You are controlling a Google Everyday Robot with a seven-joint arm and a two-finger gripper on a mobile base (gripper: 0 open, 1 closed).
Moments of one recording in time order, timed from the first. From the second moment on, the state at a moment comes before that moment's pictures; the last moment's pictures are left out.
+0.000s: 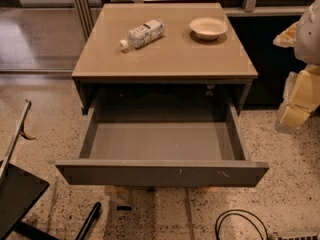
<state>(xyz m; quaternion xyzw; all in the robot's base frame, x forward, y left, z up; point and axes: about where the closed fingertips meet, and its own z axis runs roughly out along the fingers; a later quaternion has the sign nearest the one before) 0.438 -0.217 0.976 -0.60 0.78 -0.03 0.16</state>
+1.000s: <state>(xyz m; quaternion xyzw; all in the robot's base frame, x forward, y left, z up) 0.447 -0.215 0.976 -0.57 0.79 -0.01 0.21</state>
